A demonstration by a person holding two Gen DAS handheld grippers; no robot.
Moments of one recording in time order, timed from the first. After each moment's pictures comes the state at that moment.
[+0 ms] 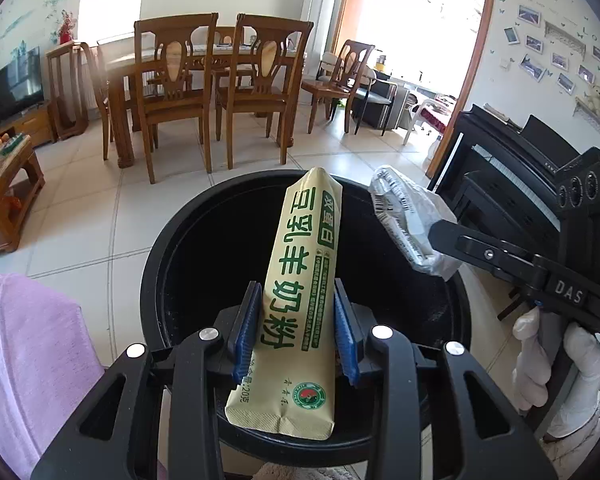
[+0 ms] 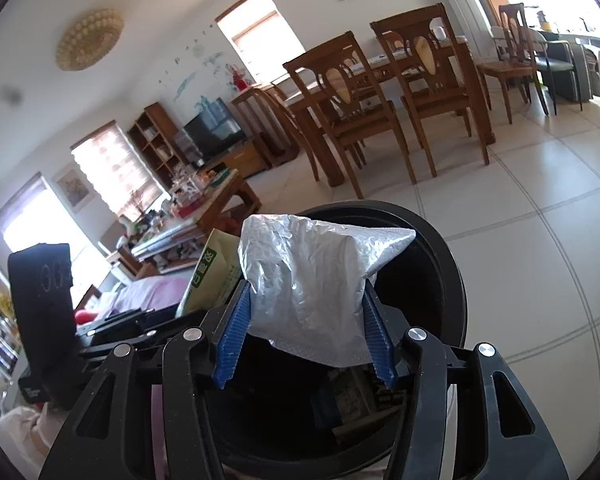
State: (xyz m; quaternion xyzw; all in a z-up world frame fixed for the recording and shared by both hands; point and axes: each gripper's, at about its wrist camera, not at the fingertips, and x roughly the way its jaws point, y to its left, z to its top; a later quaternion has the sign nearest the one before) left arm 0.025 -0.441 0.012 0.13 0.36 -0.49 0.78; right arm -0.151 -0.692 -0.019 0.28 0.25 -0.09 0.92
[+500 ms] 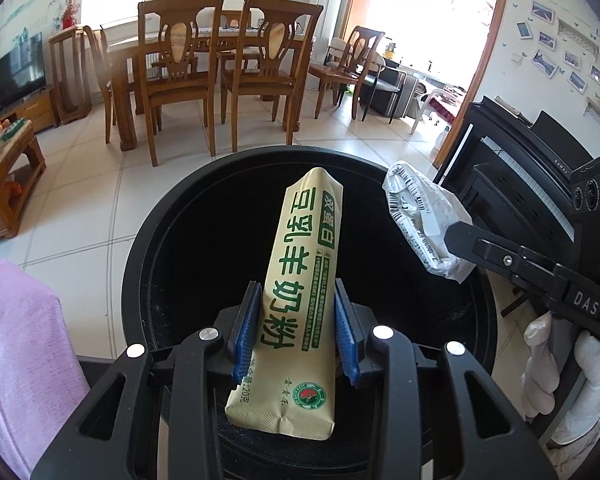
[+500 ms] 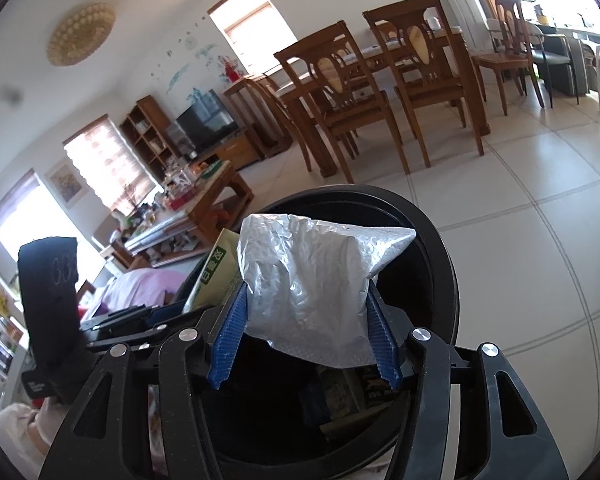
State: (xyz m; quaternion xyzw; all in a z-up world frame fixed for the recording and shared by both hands) left arm 0.029 -0.458 -0.006 0.13 0.38 -0.48 0.78; right arm -0.139 -0.689 -0.023 0.28 0.26 -0.09 0.92
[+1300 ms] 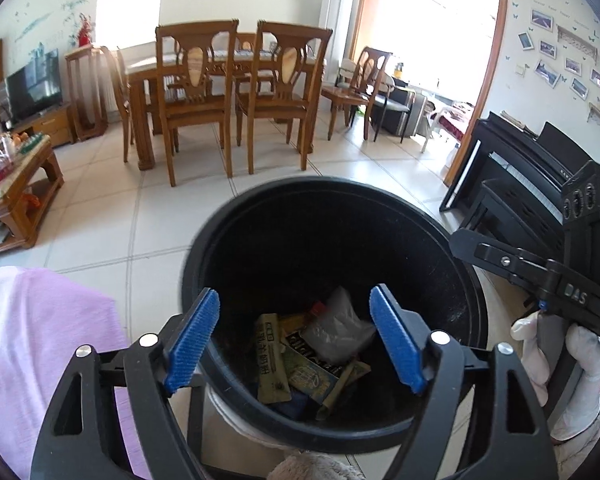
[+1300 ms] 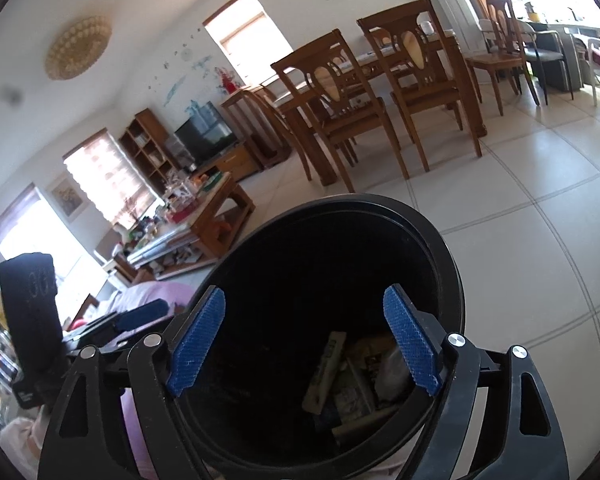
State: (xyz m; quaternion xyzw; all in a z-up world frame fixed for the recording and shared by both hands) left arm 0.020 -0.423 0.018 0.12 0.34 -0.46 0.81; right arm -0.142 -0.676 -0.012 0.30 0.25 -0.09 0.92
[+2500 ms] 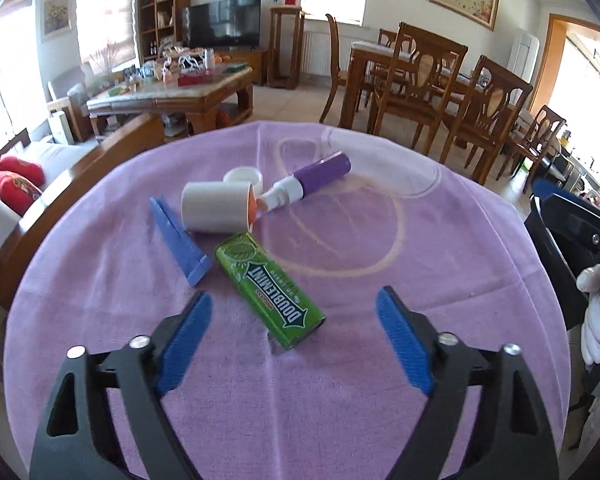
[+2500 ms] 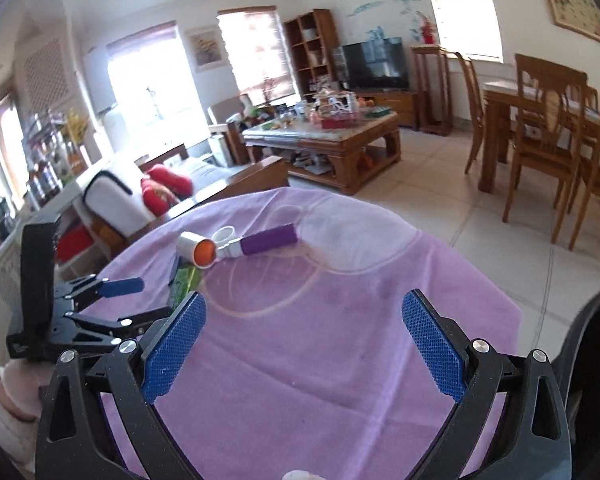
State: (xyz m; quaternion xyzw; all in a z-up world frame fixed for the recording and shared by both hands) left arm 0.103 -0.063 0.004 0.03 0.41 -0.18 0.89; right arm 0.071 -0.318 0.035 0.03 0.32 0.18 0.93
